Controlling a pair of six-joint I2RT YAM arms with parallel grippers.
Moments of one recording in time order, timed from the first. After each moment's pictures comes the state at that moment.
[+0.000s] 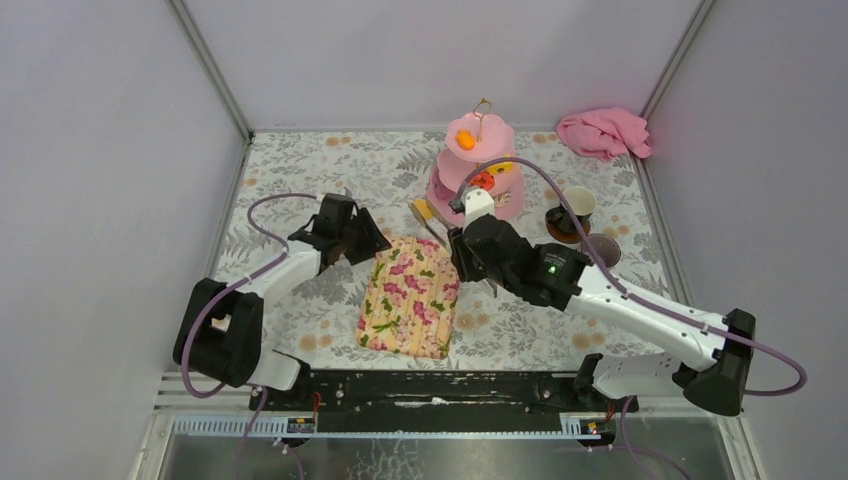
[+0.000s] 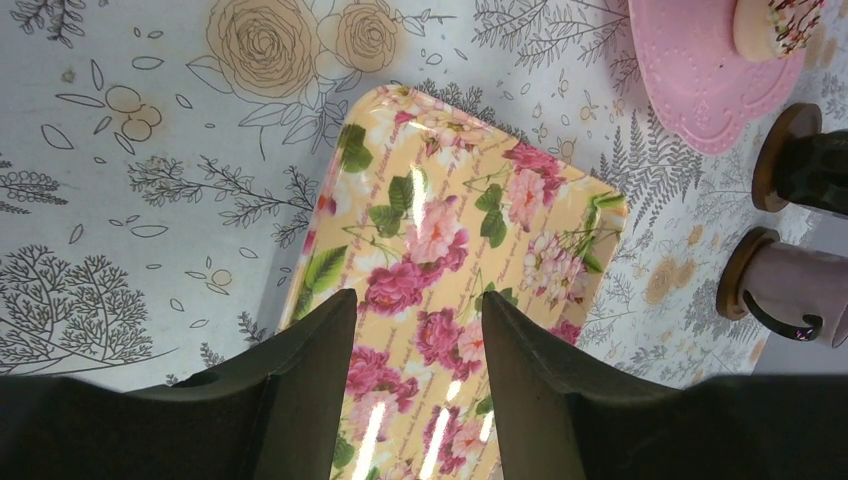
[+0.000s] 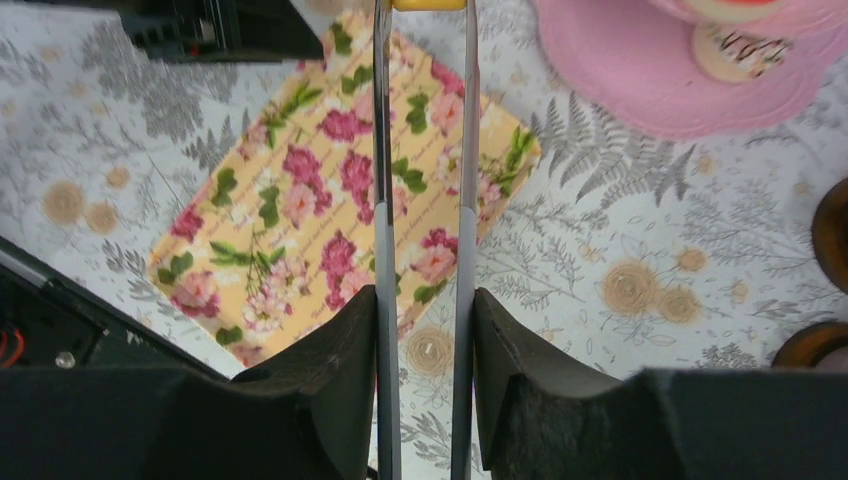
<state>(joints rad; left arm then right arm) -0.32 1.43 0.78 -0.18 0.16 -0.78 1.04 1.22 1.13 -0.61 0.36 0.37</state>
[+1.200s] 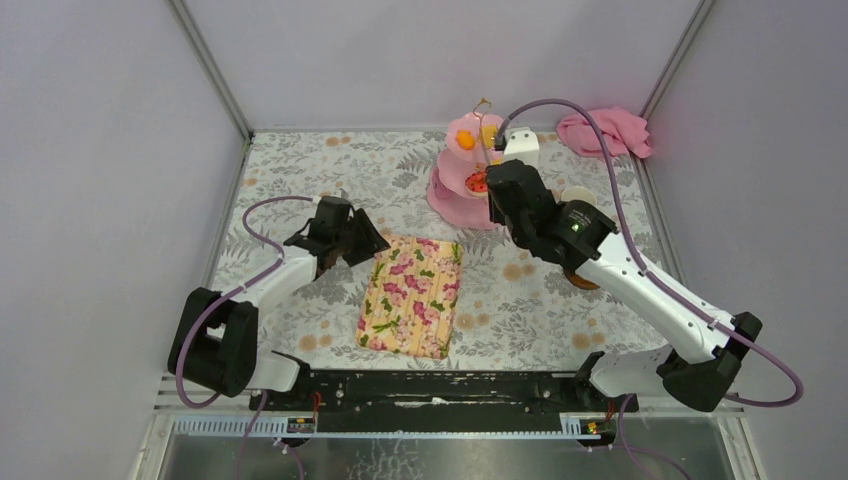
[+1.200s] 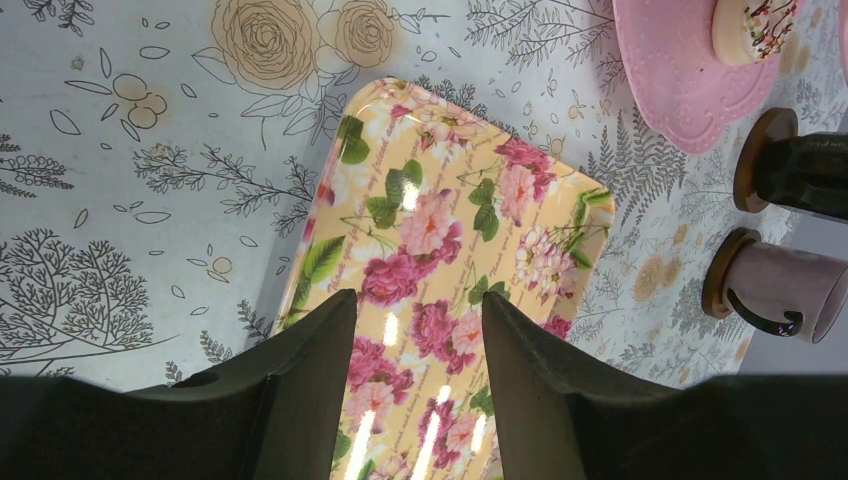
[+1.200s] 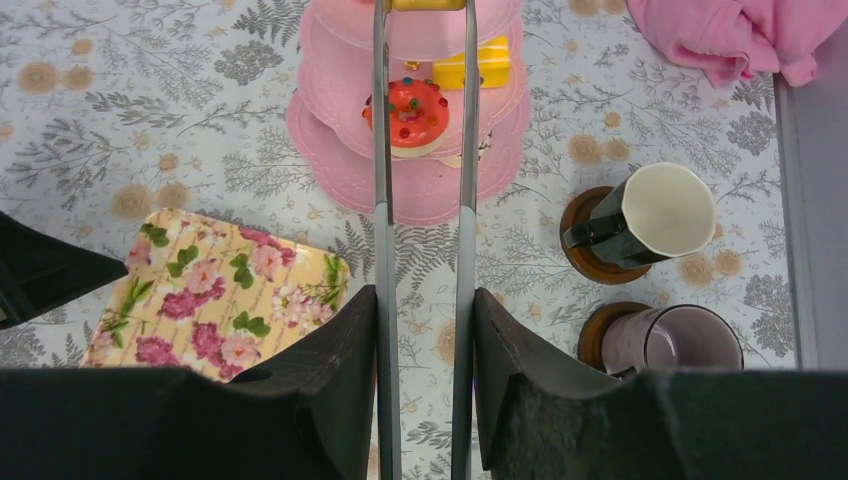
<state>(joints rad) -0.31 1.38 0.75 -0.17 0.16 -0.80 0.86 1.30 1.46 -0.78 0.69 0.33</state>
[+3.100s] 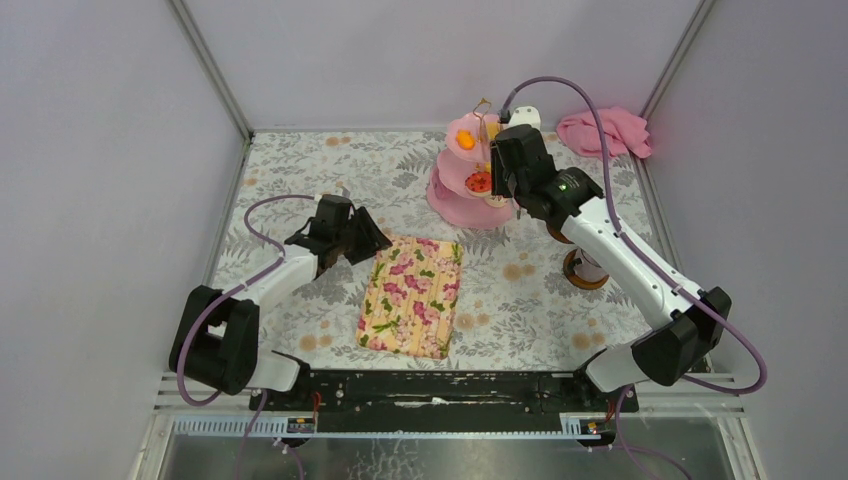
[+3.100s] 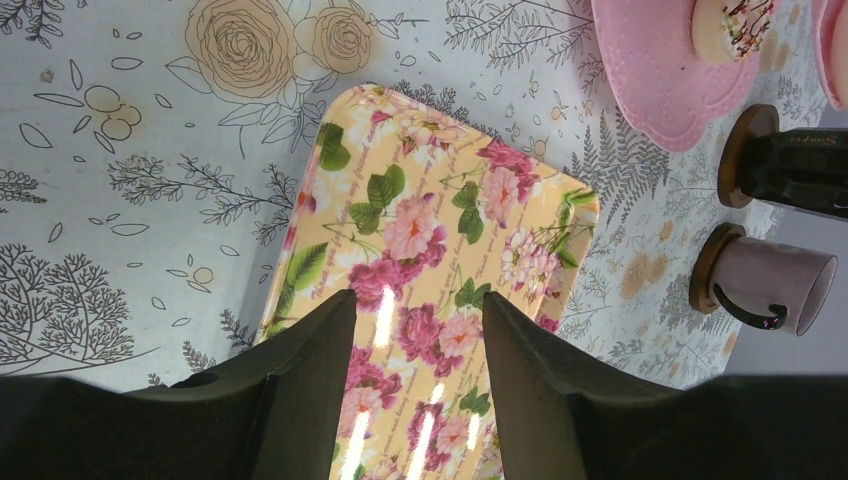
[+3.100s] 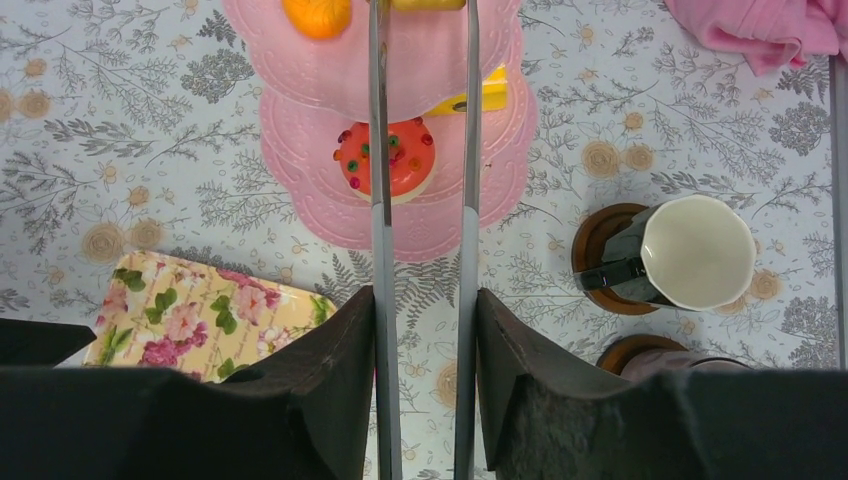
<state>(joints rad) -0.31 1.39 0.76 -0.15 0.19 -0.80 0.61 1.46 1.52 -0.70 0.45 0.27</state>
